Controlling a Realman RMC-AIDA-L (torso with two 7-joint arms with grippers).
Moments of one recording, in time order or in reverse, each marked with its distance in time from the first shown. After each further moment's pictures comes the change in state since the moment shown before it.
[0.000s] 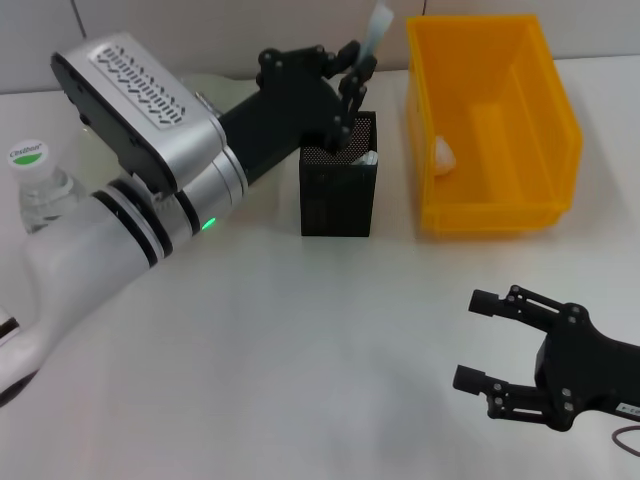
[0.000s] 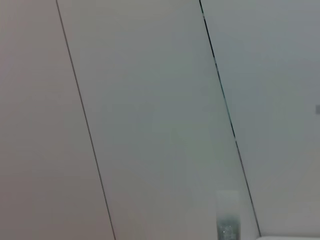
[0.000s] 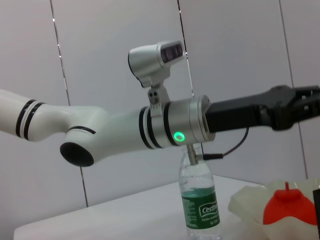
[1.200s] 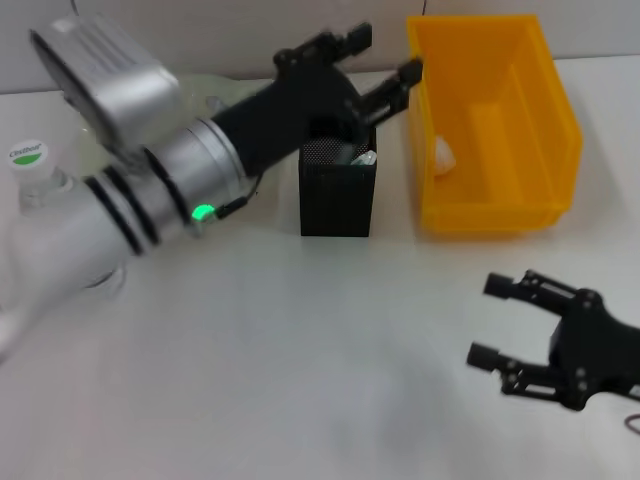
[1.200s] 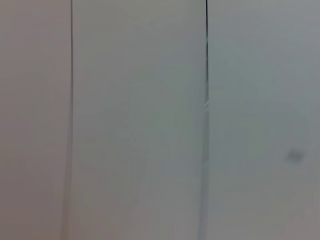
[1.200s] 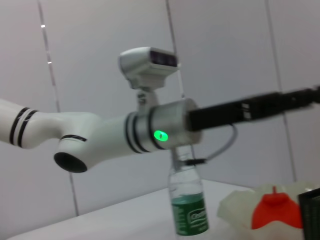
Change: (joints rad) left arm -0.034 0.024 -0.069 -0.032 0.177 0.166 -0.488; right arm 0.002 -0.005 0.046 -0.008 0.000 -0.005 0.044
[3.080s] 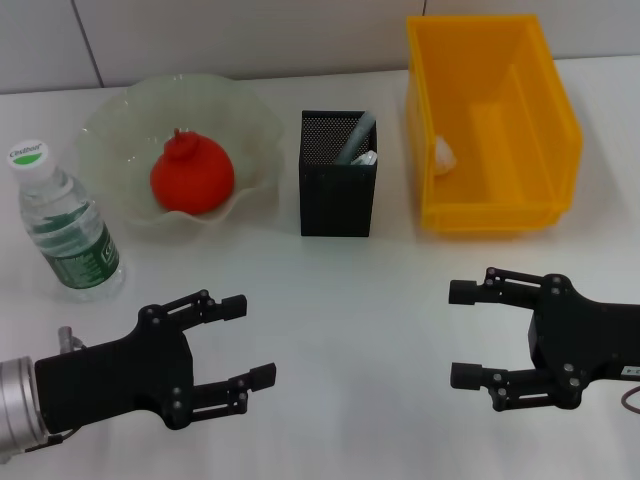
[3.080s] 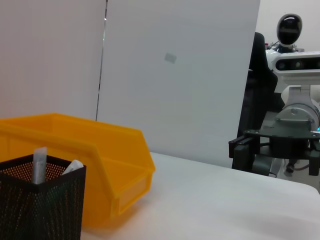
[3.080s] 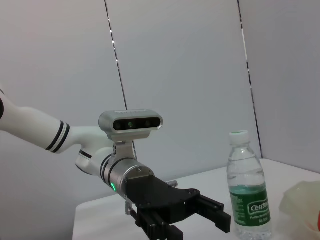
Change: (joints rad) left arm 0.267 0.025 -0.640 -0.179 1.007 0.692 -0.162; right arm 0.131 0.011 0.072 -0.165 -0.215 -0.125 0.154
